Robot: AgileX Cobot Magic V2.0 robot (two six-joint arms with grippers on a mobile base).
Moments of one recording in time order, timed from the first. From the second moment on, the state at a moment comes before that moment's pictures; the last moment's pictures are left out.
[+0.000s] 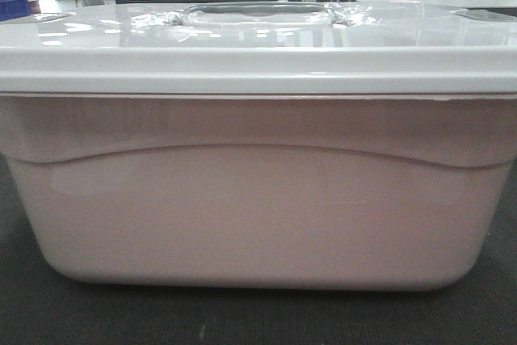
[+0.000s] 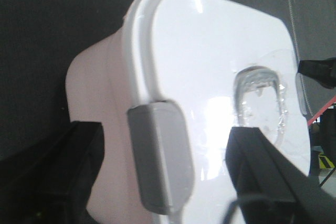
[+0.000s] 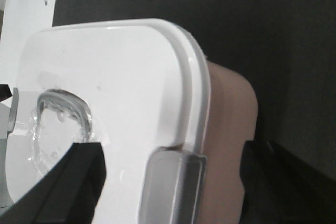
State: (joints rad) left arm 0.17 1.39 -1.05 -1.05 1.22 0.64; right arm -0.25 1.38 -1.09 0.96 1.22 -0.47
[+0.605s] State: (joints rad) left arm 0.17 1.48 -1.00 -1.07 1.21 0.75; right arm -0.25 1.32 -0.92 1.01 1.21 -0.58
